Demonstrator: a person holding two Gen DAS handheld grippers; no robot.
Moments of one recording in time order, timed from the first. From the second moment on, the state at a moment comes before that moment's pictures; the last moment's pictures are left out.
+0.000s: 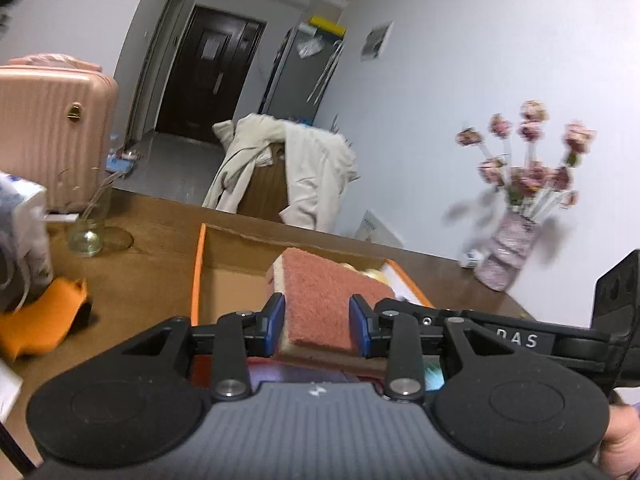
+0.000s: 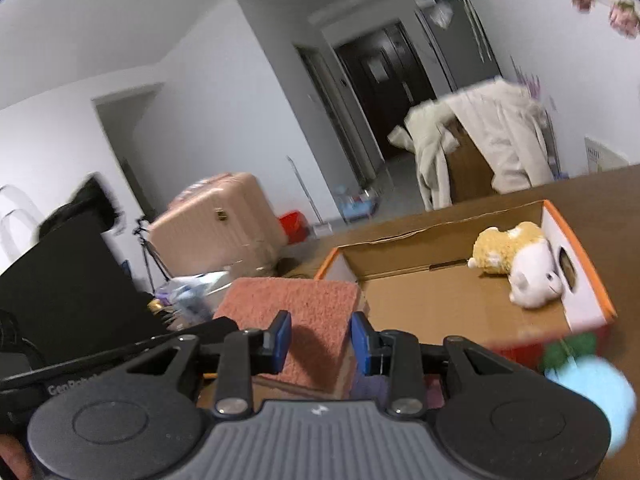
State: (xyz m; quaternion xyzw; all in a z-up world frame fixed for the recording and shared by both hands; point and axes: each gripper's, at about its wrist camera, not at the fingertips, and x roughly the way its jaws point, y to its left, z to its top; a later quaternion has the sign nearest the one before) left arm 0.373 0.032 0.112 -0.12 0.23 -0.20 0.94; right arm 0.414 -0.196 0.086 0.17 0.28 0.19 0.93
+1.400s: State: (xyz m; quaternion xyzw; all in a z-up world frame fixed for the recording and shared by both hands) left arm 0.302 0.061 0.145 0.03 0.15 -0.03 0.99; right arm 0.369 -0.233 0.146 -0.02 0.21 0.09 0.97
